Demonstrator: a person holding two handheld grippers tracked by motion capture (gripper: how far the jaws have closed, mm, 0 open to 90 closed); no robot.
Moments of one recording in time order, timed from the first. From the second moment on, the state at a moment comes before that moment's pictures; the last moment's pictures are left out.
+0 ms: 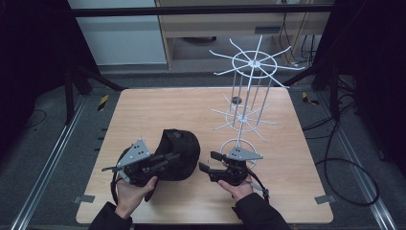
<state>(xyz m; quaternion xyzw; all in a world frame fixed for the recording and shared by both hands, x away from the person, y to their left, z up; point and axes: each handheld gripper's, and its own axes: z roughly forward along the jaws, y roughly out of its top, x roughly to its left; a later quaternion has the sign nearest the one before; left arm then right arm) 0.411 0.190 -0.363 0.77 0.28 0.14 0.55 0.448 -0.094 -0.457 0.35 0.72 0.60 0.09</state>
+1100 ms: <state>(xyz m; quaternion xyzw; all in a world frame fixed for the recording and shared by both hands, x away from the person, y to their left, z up) 0.403 0.209 -0.367 0.75 0.33 0.17 0.55 0.438 -0.090 -0.431 0.29 0.76 0.57 0.08</state>
